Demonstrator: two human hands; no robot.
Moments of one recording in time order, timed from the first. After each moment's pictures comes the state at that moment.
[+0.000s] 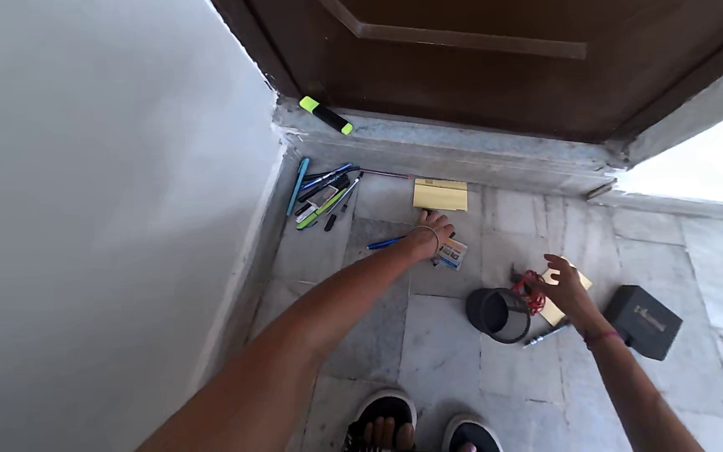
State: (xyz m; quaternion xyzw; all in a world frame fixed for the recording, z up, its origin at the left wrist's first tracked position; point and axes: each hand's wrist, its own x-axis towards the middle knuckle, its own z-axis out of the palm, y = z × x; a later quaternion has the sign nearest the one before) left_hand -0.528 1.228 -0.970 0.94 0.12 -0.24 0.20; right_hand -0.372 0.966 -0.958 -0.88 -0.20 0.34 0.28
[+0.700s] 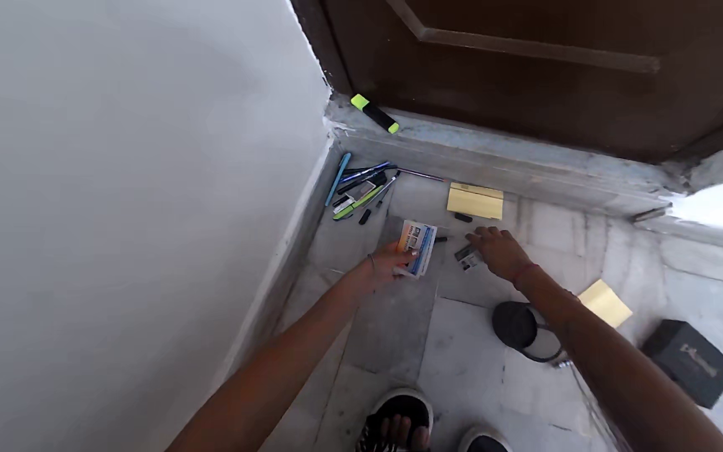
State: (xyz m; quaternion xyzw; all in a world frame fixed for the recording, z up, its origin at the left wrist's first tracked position) left_hand -0.677 1.239 -0.930 0.44 0.52 -0.02 0.74; right_hand -0.428 1.135 -0.972 -0.70 -0.66 0.27 -0.06
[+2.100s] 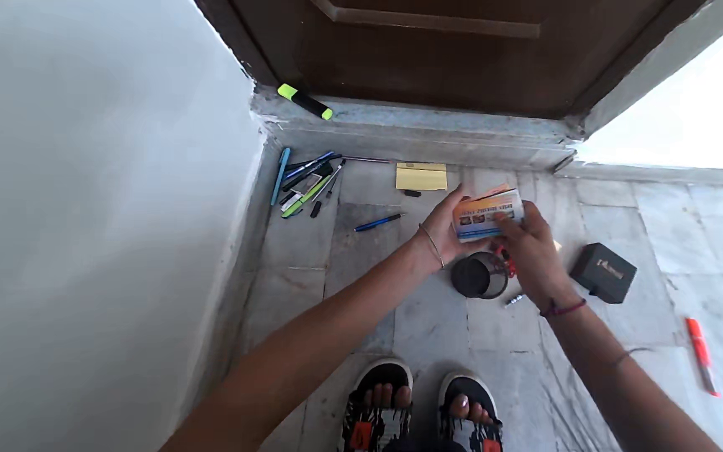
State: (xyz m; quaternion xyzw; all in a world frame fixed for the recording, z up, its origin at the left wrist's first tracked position) left_hand -0.545 1.140 -0.847 0.29 0.38 0.01 0.88; right_hand -0.472 1.013 -0.835 -0.75 -0.17 0.31 0.56
